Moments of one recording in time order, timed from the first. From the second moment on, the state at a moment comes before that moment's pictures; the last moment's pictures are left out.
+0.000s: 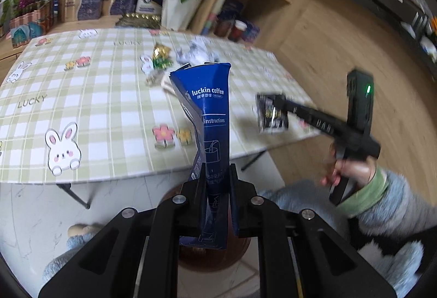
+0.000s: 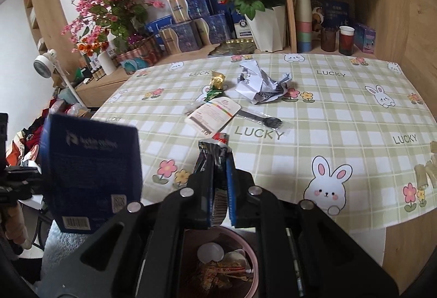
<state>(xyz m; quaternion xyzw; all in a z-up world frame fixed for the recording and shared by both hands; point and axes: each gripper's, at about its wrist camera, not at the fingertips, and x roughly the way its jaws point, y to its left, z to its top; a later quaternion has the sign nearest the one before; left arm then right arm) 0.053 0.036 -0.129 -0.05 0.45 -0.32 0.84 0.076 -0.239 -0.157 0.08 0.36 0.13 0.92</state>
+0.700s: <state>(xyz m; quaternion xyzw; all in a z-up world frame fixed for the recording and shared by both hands) 0.040 -0.031 -0.262 0.08 0.60 -0.35 0.72 0.060 -0.249 -0.180 0.10 0.37 0.13 0.91</state>
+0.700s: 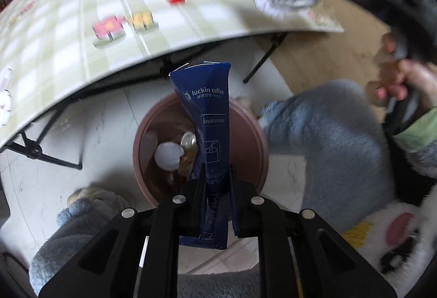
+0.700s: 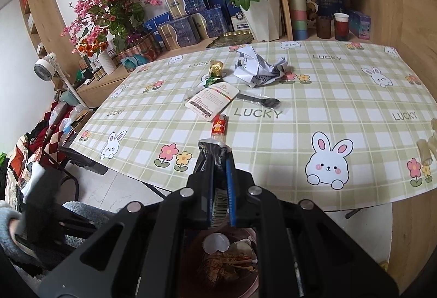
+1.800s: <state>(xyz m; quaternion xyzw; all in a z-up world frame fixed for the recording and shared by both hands) 0.070 0.066 -0.162 -0.05 0.35 -0.13 0.93 0.041 -0.212 -0.267 0.08 0.51 0.16 0.84</state>
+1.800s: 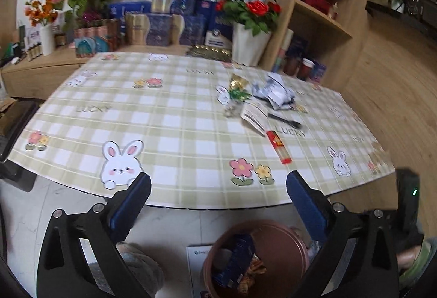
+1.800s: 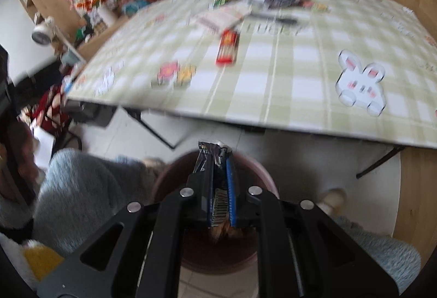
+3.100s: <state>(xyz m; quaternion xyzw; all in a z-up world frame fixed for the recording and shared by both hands) 0.073 0.079 -0.155 -0.04 0.31 -0.09 0.94 0.053 -0.186 -0.263 -0.02 0.51 0.14 0.85</state>
